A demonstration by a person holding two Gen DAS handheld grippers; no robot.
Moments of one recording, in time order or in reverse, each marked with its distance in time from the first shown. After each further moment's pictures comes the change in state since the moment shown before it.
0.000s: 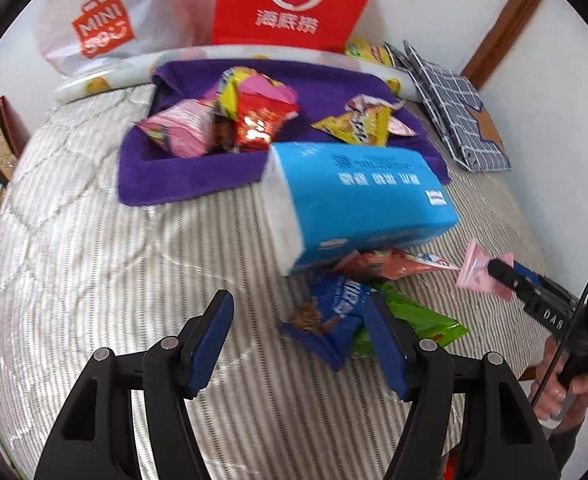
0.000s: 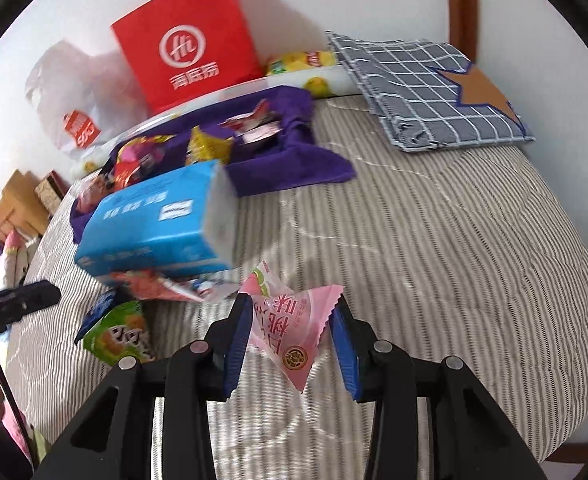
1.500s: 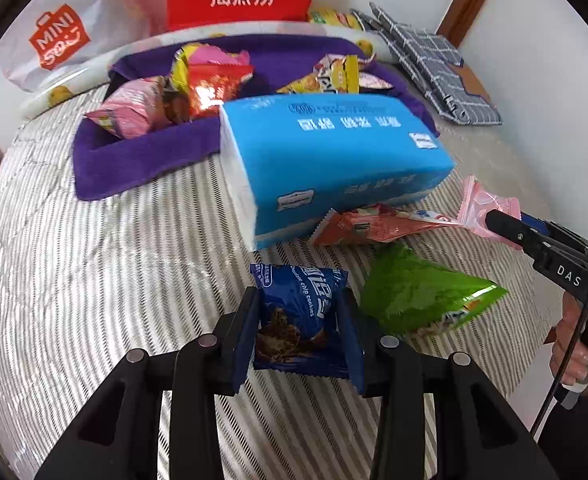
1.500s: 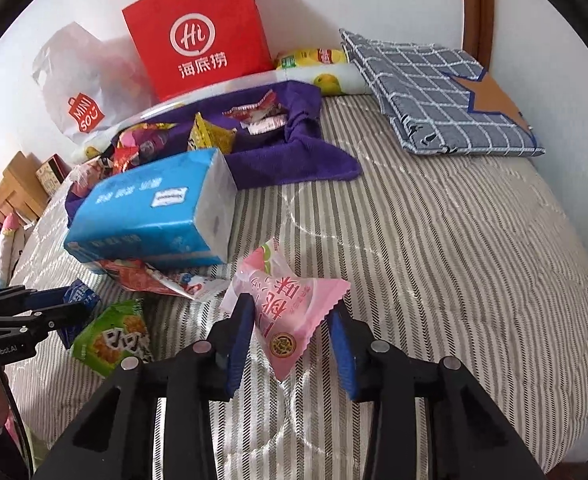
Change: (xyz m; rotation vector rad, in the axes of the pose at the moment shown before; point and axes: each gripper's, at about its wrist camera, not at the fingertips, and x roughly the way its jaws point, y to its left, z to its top) left arm 0.024 -0.018 -0.017 0.120 0.027 0.005; right arm 0.005 0.010 -0.003 -0.075 -0.012 -0.013
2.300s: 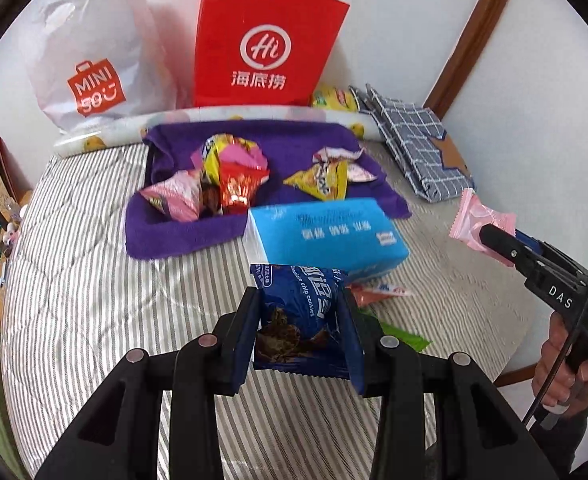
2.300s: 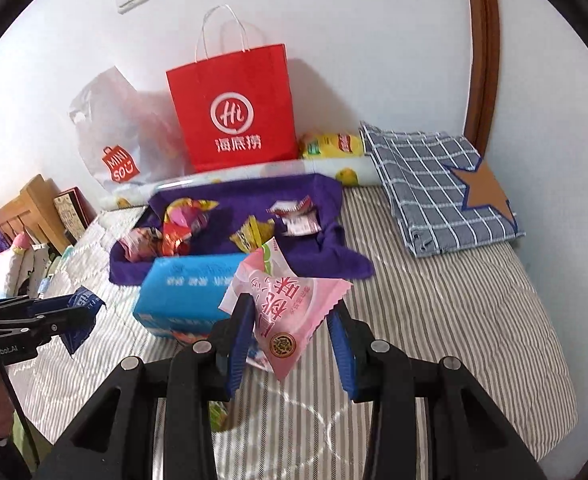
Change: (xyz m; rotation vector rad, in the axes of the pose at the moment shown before) left arm -0.082 0.013 0.024 -0.058 -0.181 -0.044; right arm -0.071 0.052 0.051 -0.067 -0.183 -0.004
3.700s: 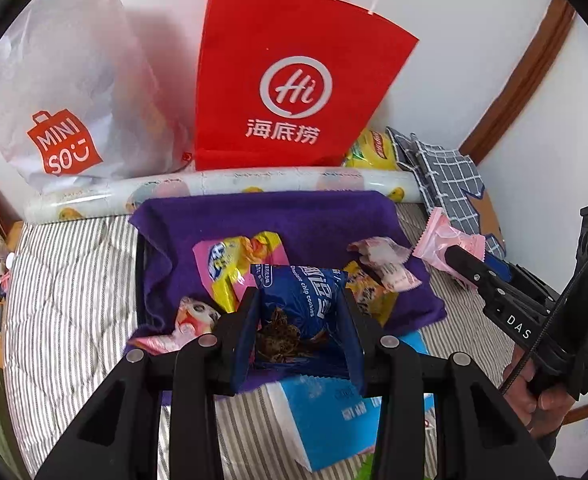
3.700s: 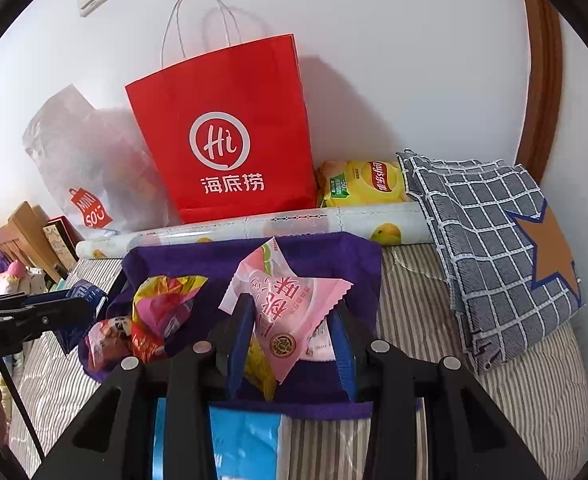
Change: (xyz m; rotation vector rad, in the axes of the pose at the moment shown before) left arm 0.071 0.041 0.137 -0.058 0.008 0.018; right arm 0.133 -0.010 0.102 0.004 0.002 0.059
